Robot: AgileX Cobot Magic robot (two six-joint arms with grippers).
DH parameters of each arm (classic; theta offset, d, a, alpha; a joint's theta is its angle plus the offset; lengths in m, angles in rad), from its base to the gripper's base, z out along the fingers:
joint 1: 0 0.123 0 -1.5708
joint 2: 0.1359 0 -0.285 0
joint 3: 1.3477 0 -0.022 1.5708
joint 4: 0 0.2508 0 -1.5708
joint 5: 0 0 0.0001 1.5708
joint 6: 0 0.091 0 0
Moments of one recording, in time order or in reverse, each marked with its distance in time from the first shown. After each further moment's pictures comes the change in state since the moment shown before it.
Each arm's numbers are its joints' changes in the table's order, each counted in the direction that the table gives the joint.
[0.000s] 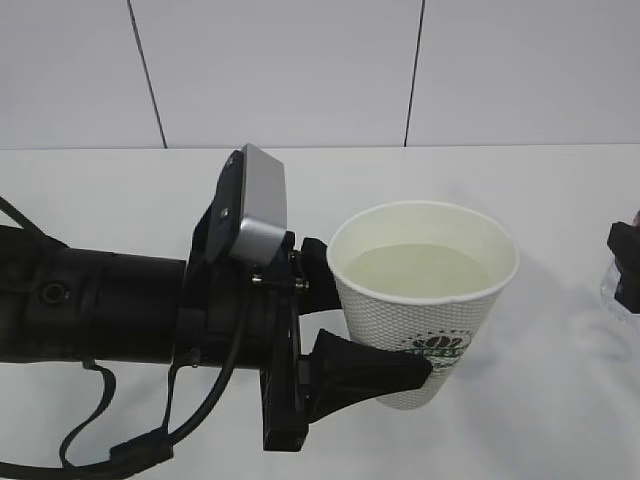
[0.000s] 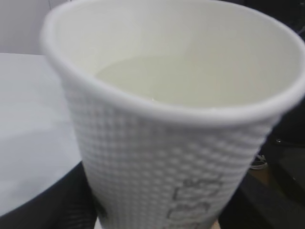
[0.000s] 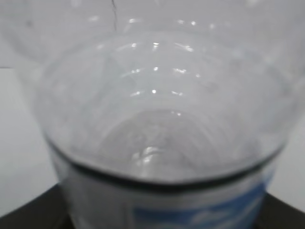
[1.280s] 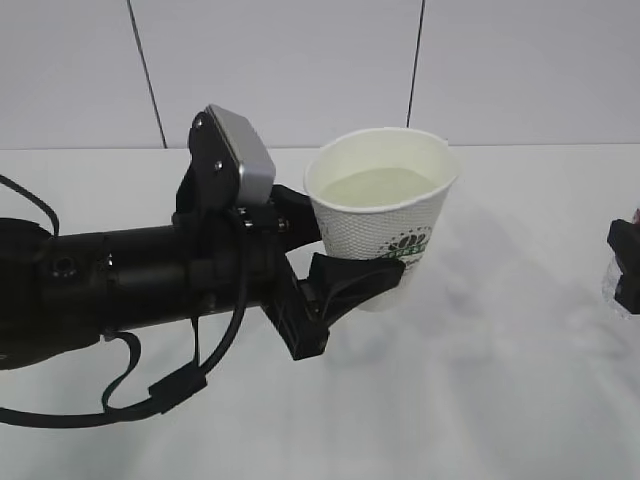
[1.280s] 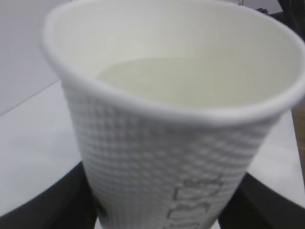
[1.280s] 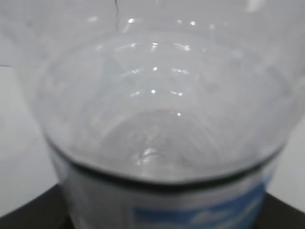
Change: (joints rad) left arm 0.000 0.004 0.000 -0.376 0.099 0.238; right arm 0.000 0.000 0.000 0.000 -0.016 -0.038
